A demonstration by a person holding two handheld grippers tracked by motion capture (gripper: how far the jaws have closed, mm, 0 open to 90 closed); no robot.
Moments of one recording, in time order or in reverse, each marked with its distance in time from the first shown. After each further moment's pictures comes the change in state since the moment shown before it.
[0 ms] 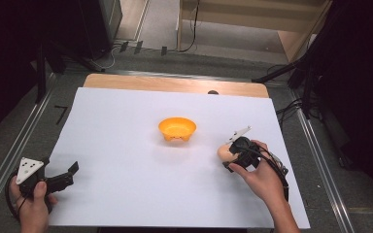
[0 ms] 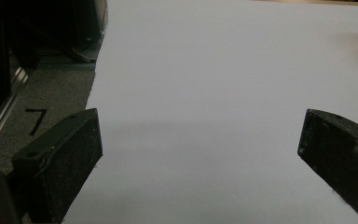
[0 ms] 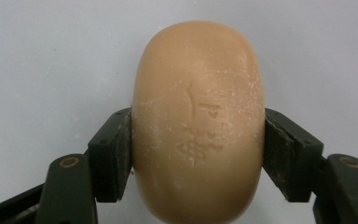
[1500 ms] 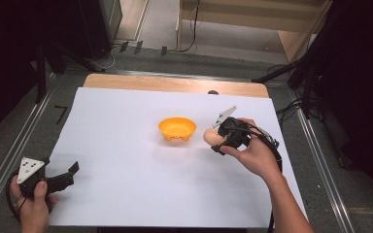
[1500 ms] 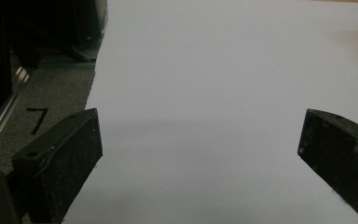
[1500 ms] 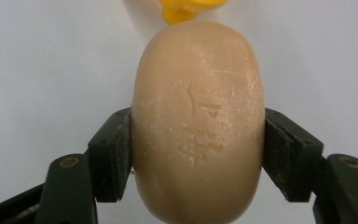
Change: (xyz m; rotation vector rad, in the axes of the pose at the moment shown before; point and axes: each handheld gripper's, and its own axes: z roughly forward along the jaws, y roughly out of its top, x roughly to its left) left arm 0.000 0.000 0.001 0.009 0.003 0.006; right arm -0.007 0.066 -0.019 -0.067 0.070 -0.250
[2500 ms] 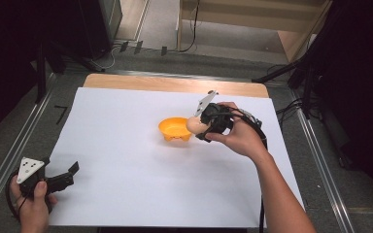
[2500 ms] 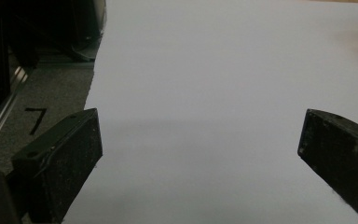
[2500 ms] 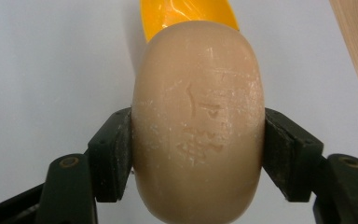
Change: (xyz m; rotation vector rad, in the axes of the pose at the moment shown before) left arm 0.000 0.000 0.000 0.001 -0.005 -0.001; right arm -0.006 0.062 0.003 -0.042 0.042 -0.191
